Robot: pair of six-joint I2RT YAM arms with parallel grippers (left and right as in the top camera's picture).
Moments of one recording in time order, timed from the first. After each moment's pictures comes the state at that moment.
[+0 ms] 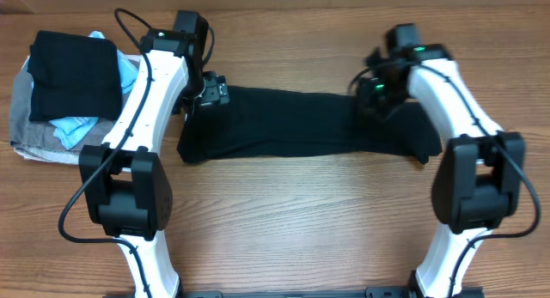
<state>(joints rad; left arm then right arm) -0.15 2.06 1.83 -1.22 -0.05 -0.36 0.14 2.06 1.64 -0.97 -0.32 0.15</state>
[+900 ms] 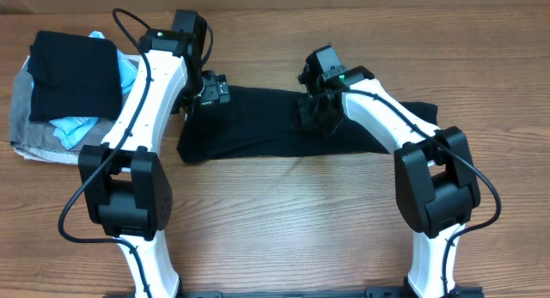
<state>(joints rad) -0.14 2.06 1.83 -1.22 -0.05 -0.36 0.40 2.10 1.54 -0.74 -0.20 0.23</state>
